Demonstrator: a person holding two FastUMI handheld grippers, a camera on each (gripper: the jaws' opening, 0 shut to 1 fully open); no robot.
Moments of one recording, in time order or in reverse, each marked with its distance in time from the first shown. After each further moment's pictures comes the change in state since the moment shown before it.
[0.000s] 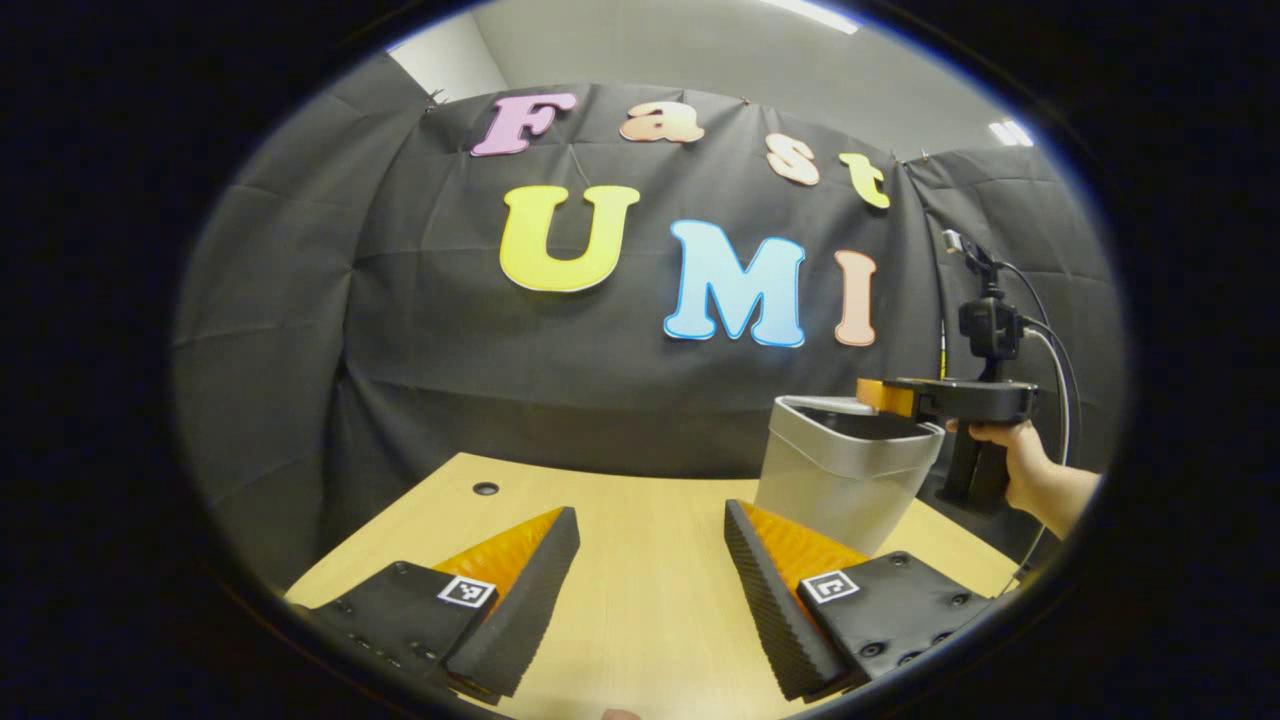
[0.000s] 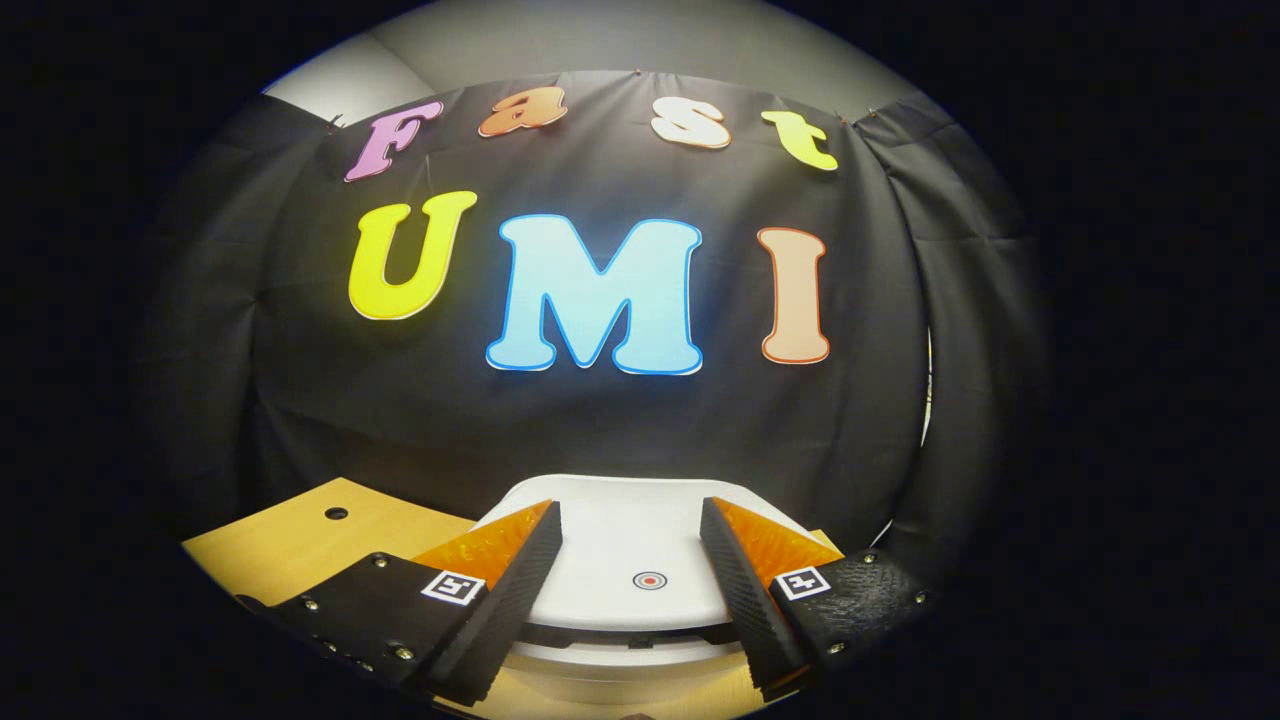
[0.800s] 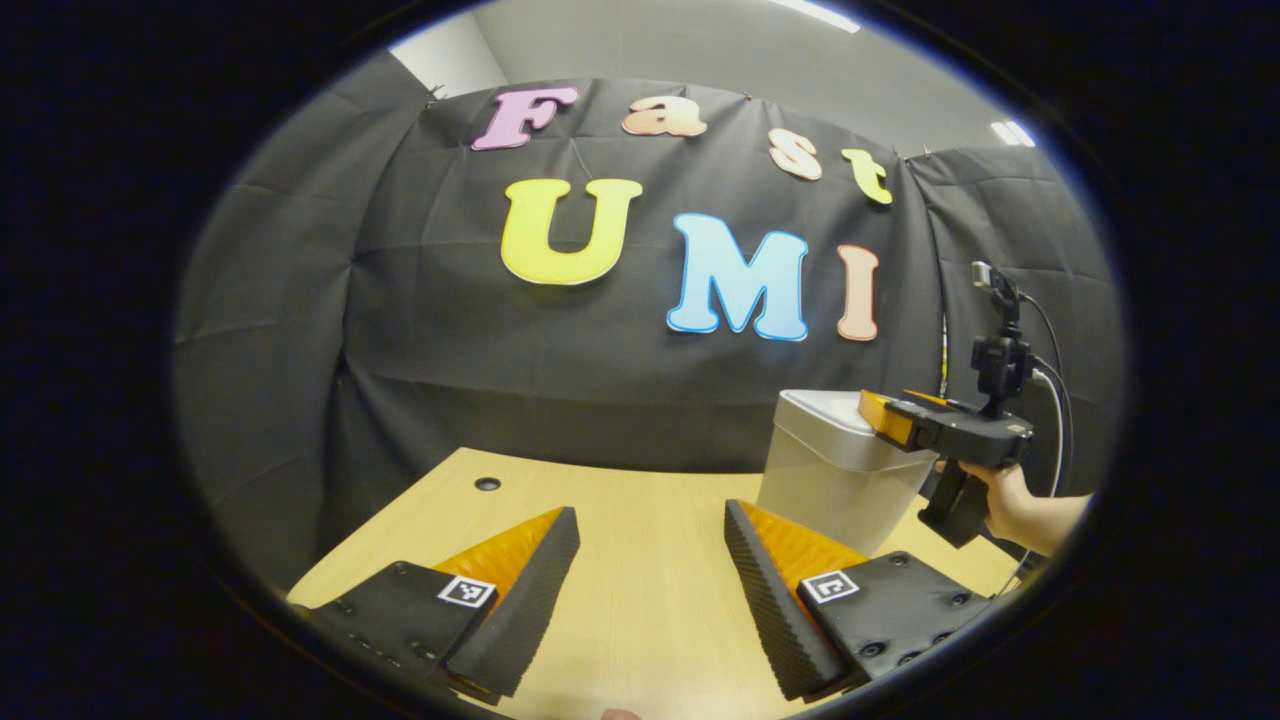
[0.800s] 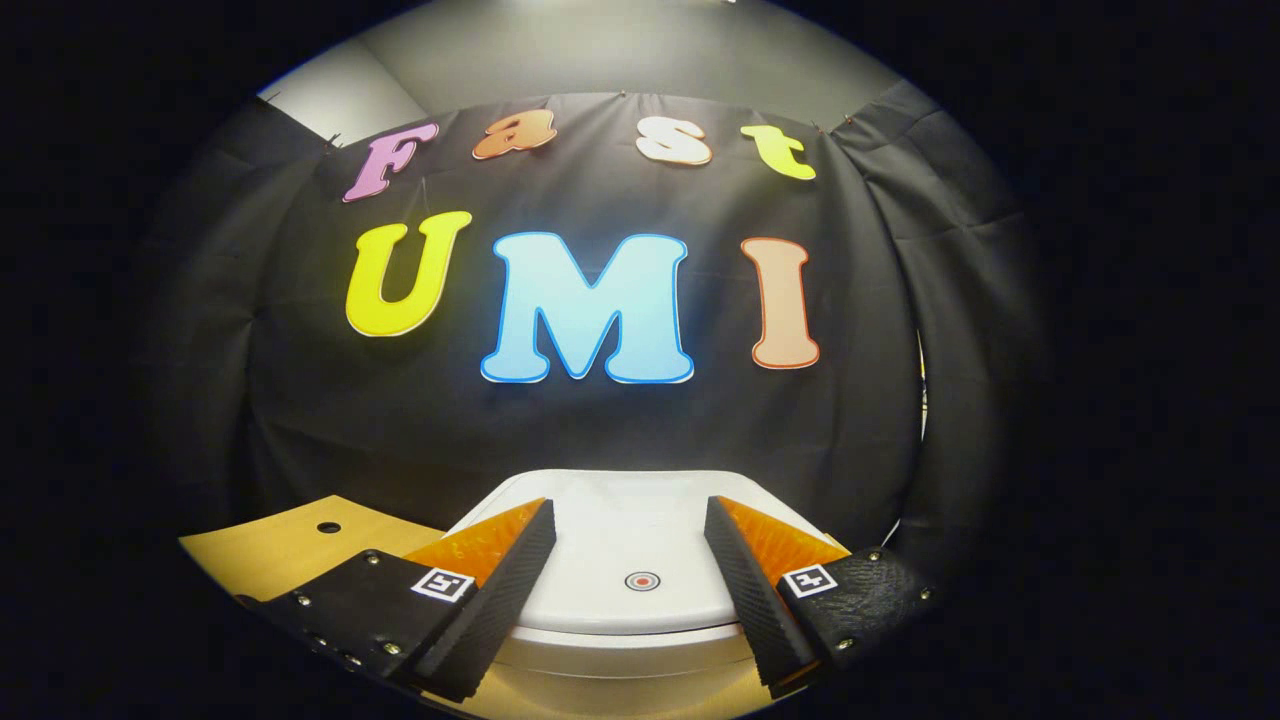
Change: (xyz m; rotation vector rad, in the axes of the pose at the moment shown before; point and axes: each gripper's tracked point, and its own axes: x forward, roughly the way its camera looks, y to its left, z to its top) left arm 0.003 0.009 -0.006 -0.006 0.022 0.002; right arm 0.004 0.001 -0.023 0.042 -0.107 -0.013
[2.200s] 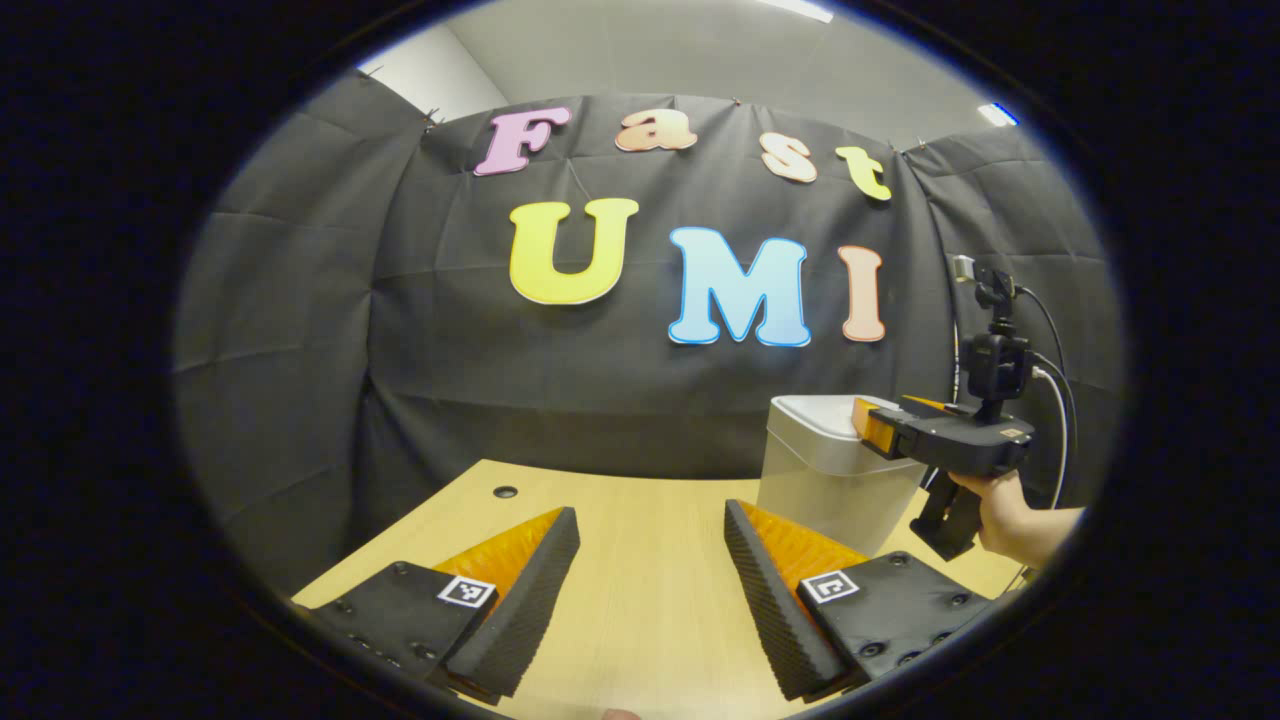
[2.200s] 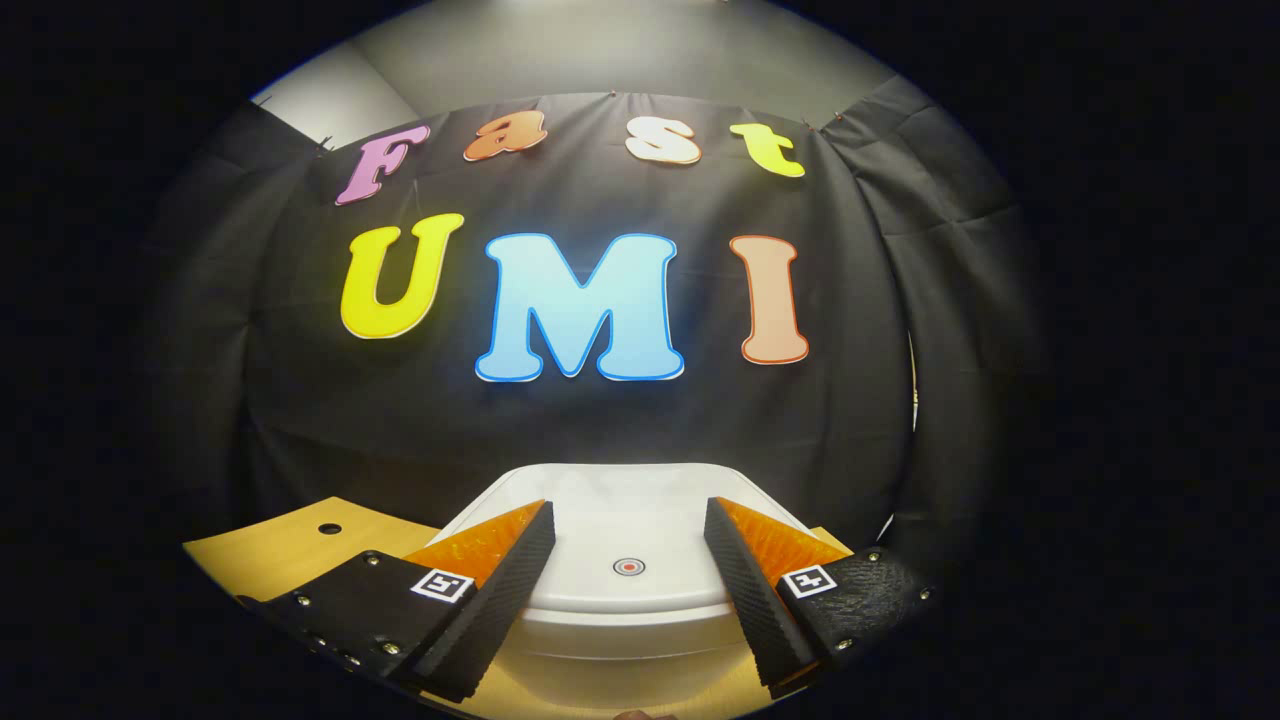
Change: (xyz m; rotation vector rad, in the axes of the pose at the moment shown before) left arm -0.034 -0.050 0.011 0.049 -0.041 0.095; right arm -0.019 -0.008 -0.001 0.005 0.016 0.006
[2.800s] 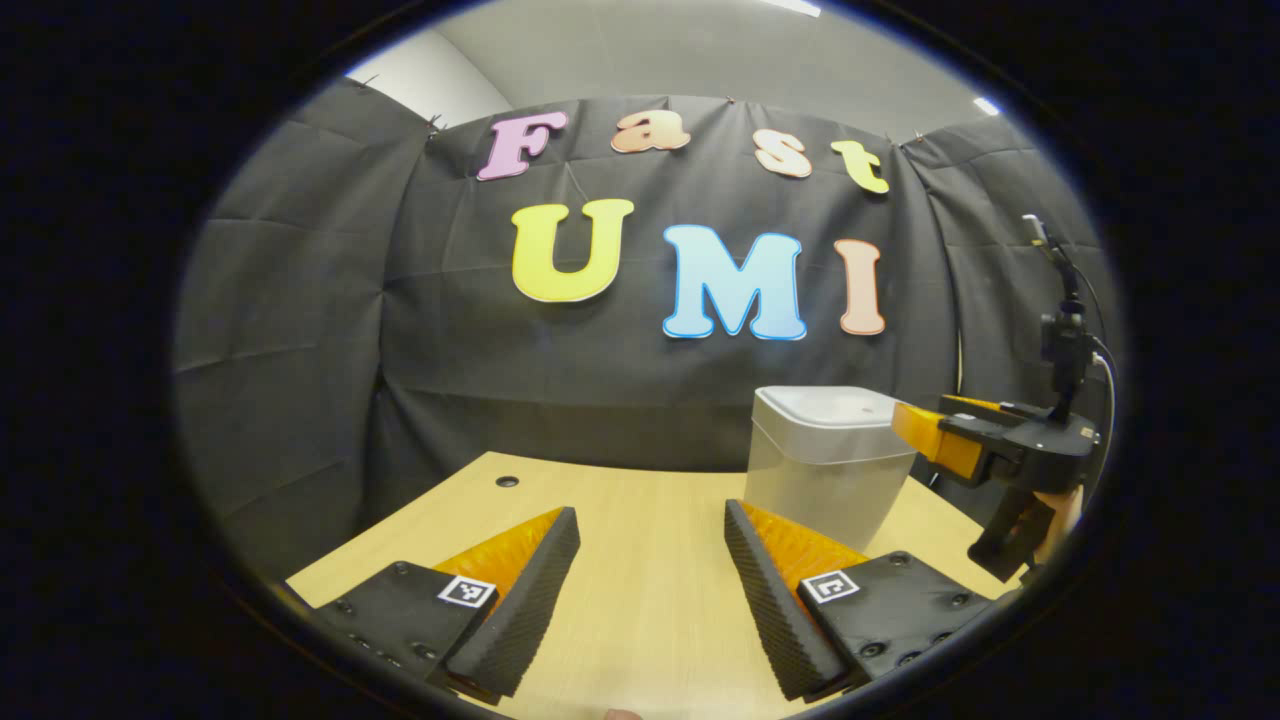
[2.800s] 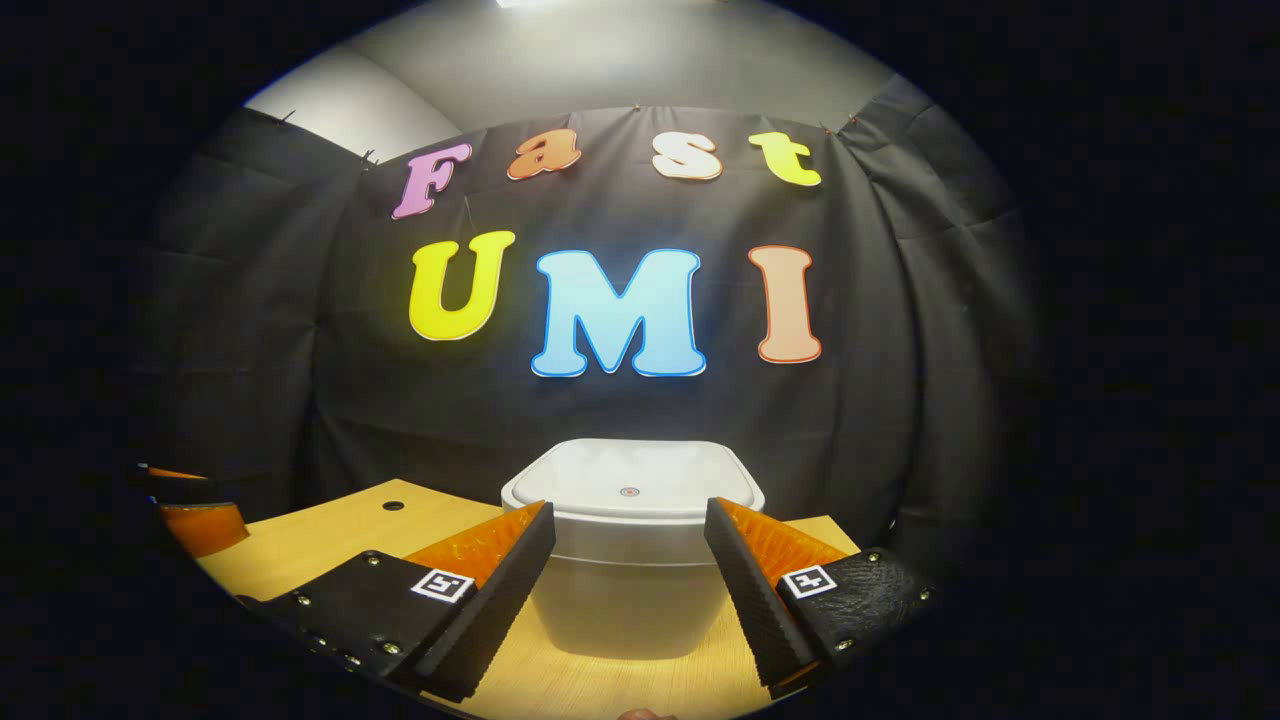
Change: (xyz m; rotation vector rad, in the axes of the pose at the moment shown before) left arm -0.016 -0.046 -0.012 0.011 -0.003 0.014; right arm -0.107 -0.015 0.005 0.024 0.013 0.126
